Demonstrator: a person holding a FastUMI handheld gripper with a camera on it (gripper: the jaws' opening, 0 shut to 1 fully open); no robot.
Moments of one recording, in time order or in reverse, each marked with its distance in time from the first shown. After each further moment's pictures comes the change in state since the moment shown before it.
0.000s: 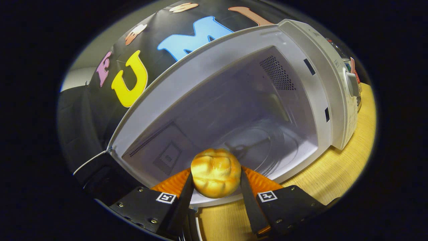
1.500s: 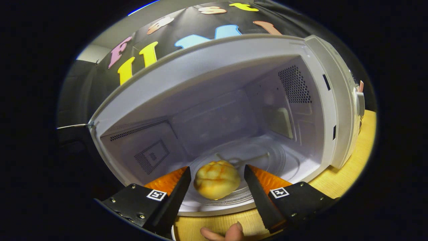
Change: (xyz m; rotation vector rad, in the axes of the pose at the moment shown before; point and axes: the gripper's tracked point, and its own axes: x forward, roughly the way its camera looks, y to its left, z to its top) arm 0.011 -0.004 0.007 -0.248 -0.155 -0.032
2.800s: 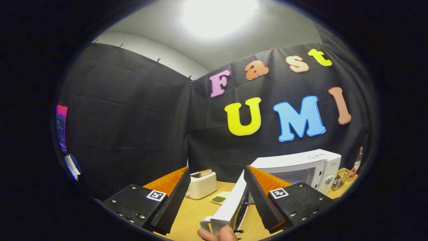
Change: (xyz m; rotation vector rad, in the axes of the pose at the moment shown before) arm -0.384 0.194 0.116 -0.309 -0.241 0.610
